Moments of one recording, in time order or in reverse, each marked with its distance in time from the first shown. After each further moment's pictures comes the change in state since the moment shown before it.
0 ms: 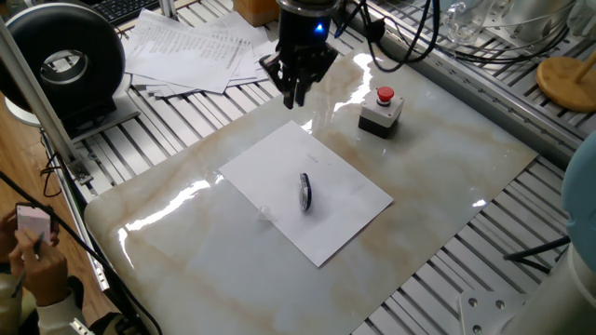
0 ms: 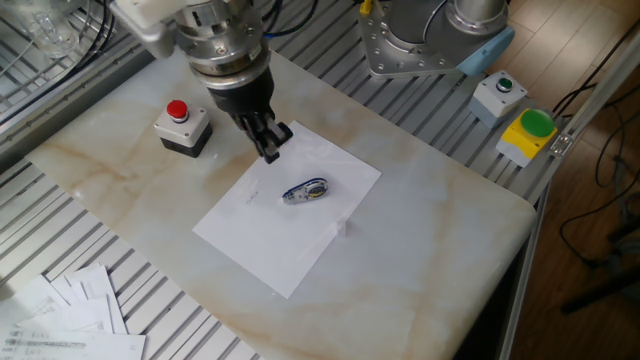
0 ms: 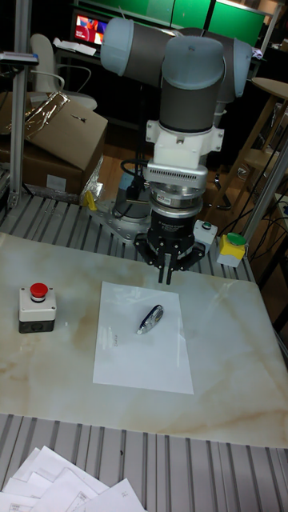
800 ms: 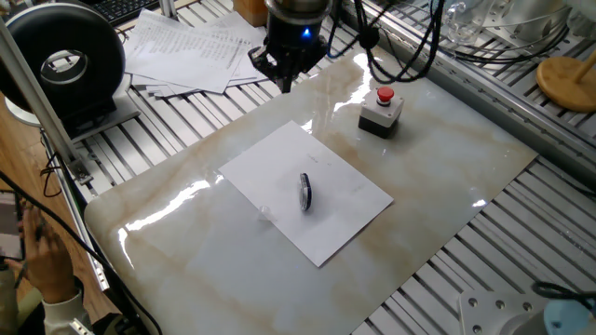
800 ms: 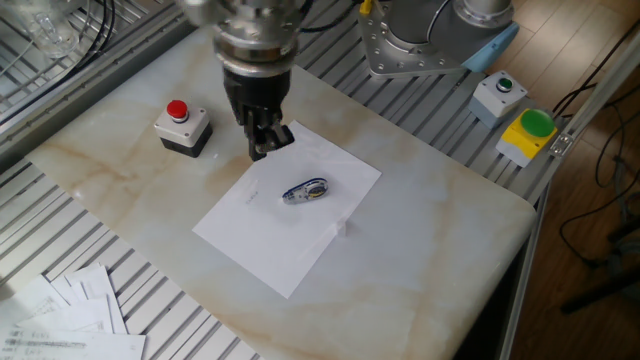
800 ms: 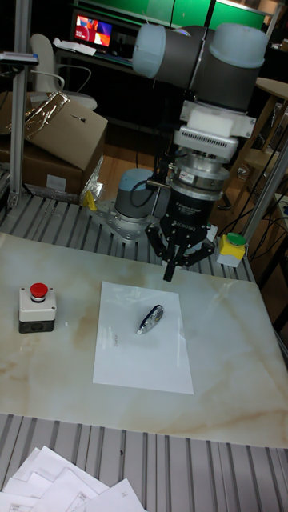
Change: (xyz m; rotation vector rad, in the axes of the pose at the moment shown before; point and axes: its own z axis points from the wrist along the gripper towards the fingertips) arm -0.011 0.011 -0.021 0.104 -0.262 0.042
